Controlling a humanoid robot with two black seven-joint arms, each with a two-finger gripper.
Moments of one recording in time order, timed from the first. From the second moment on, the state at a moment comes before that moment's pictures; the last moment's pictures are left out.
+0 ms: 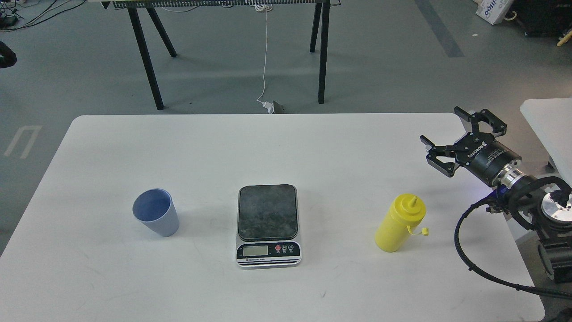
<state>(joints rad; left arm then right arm) -1.47 0.51 -0.07 -0.15 0.60 -0.49 -0.49 0.43 -0.39 1.29 0.77 0.27 0.49 -0.49</state>
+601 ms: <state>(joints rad) -1.48 0.62 0.05 -0.79 1.19 -0.49 -0.49 0.41 -0.39 1.29 0.76 0.27 0.49 -0.49</state>
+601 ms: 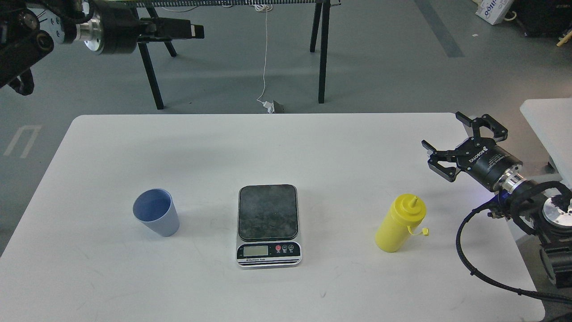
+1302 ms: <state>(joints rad) -1.21 0.74 0.08 -0.94 1.57 -0.49 -0.49 0.41 -0.39 1.28 0.76 0.27 0.49 -0.49</state>
